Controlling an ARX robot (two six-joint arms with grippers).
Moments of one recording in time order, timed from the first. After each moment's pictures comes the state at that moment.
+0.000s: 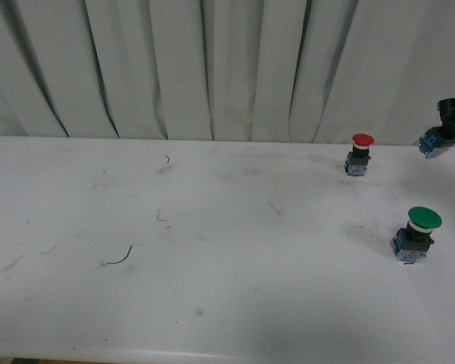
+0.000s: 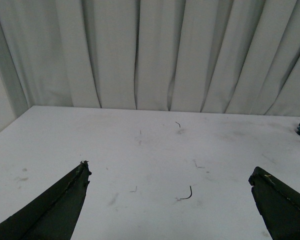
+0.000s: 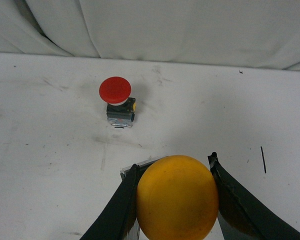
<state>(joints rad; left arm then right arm) 0.00 0.01 0.01 0.00 0.00 -0.01 -0.09 2.03 1.33 0.16 -0.15 -0.11</state>
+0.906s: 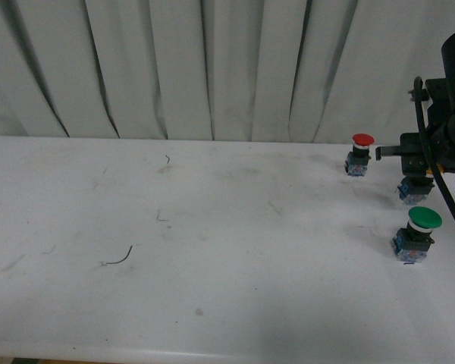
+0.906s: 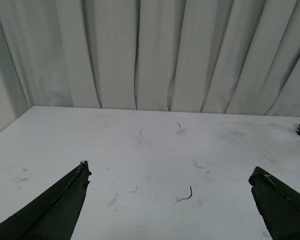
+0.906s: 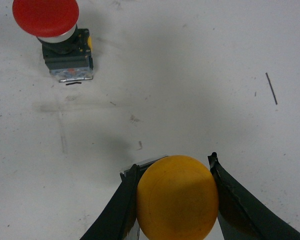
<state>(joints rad) 0.00 0.01 0.01 0.00 0.00 -0.01 0.05 2.26 1.53 -0.05 0.26 0.08</state>
